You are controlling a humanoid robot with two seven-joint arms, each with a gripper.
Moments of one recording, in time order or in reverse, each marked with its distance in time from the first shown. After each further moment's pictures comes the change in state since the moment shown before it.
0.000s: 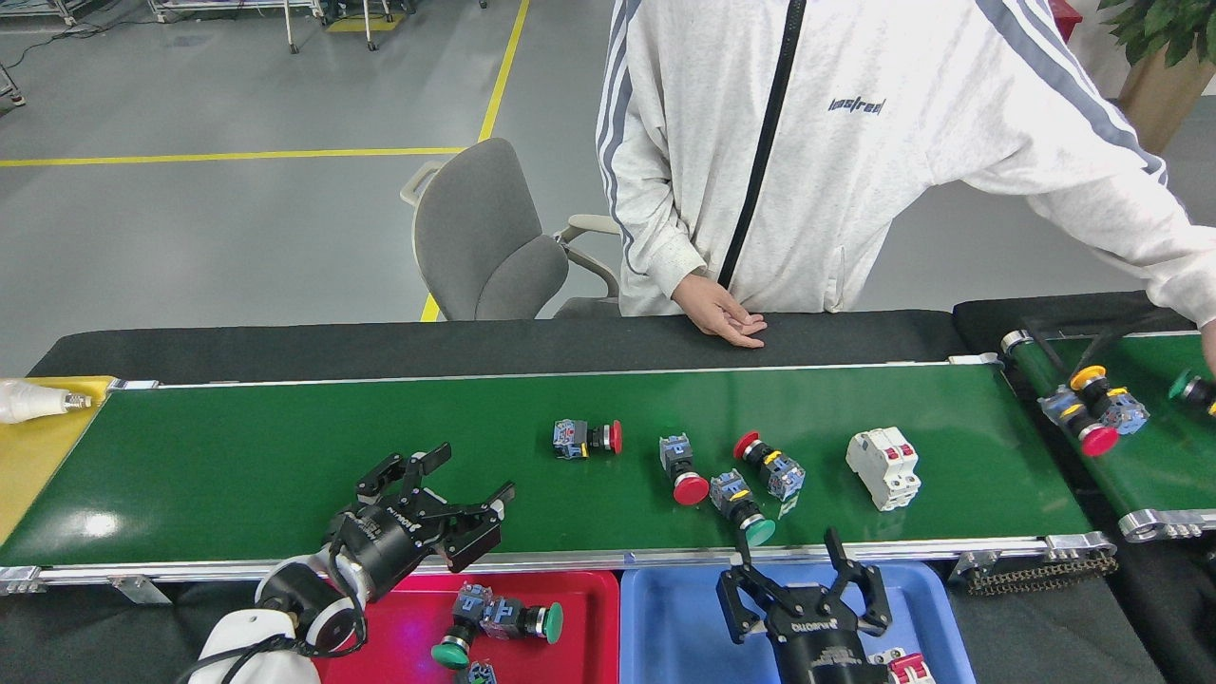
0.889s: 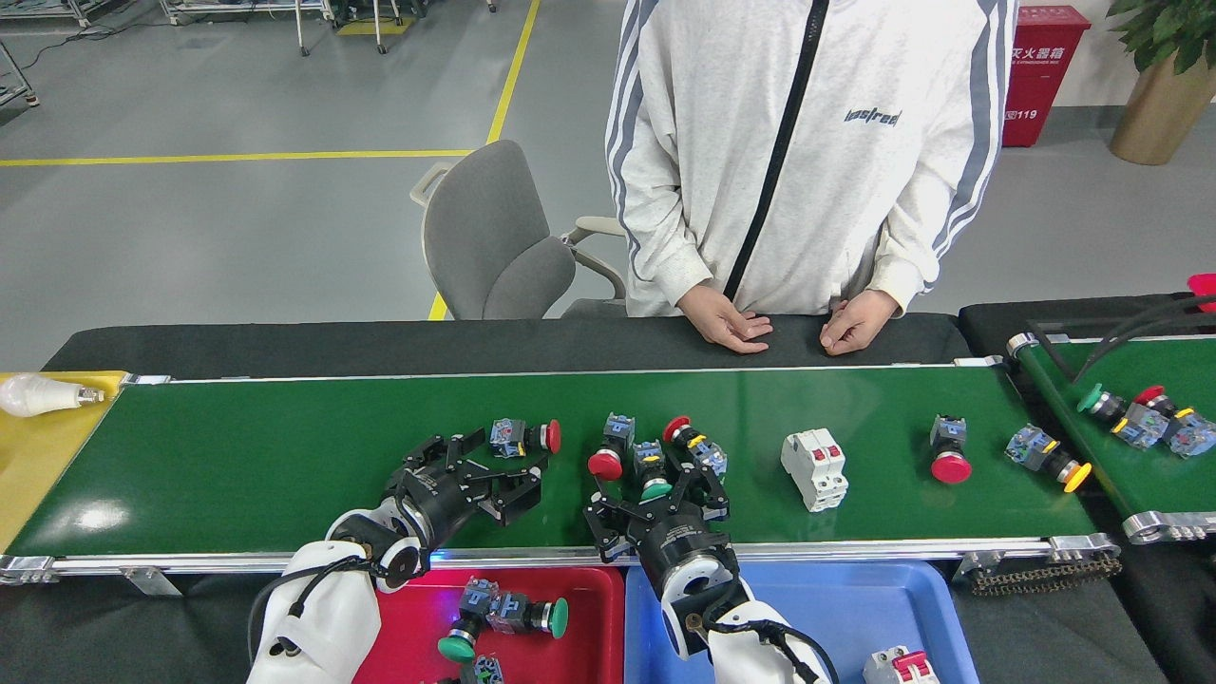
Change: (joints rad) left arm -0.173 -0.033 -0.092 0.301 -0.019 0.141 -0.001; right arm -0.391 0.106 0.243 0.483 -0.089 -0.029 0.074
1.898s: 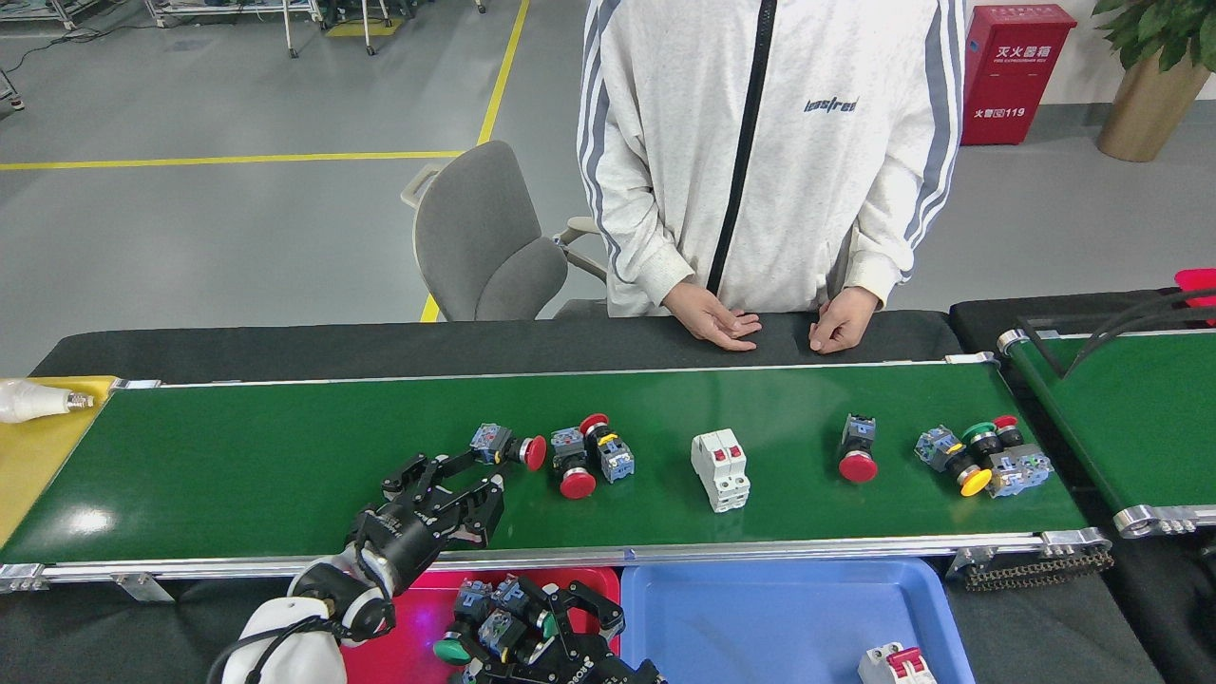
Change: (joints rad) left arm 0.255 0.096 0.108 -0.314 0.020 -0.158 0.109; right arm 0.282 -0.193 0.246 -0.546 0.022 -0.174 -0.010
